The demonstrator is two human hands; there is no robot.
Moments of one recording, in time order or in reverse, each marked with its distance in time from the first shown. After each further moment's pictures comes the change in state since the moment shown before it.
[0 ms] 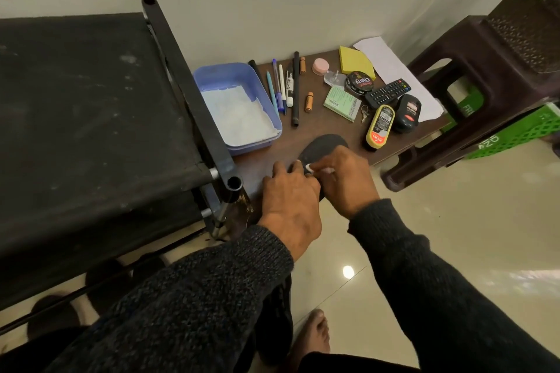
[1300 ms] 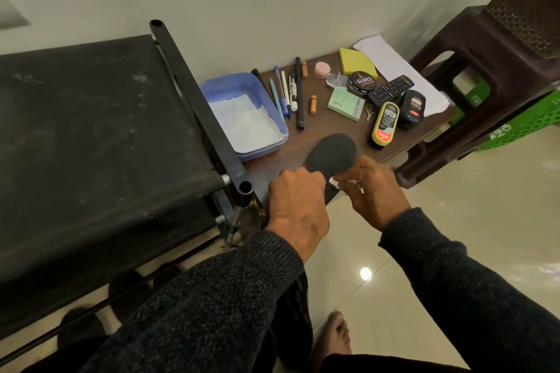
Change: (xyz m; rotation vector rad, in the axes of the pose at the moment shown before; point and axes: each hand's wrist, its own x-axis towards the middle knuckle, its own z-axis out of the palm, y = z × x) left_hand -0.013 0.000 -0.011 0.045 0.139 -0.045; right_hand -0.026 0.029 -0.007 0.035 -0.017 -0.051
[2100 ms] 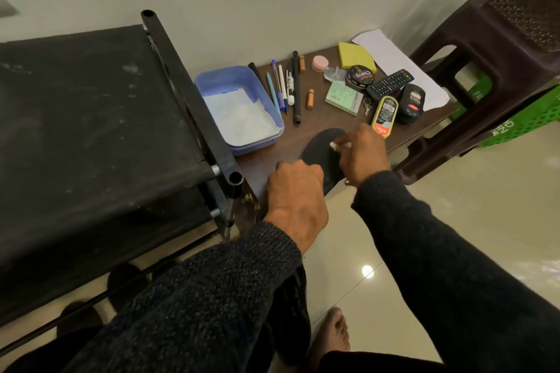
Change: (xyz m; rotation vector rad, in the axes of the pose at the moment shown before) left_hand 0.002 0.005 -0.003 -0.057 -0.052 -0.021; right_hand 0.059 0.003 0.009 -0.015 0.116 0.243
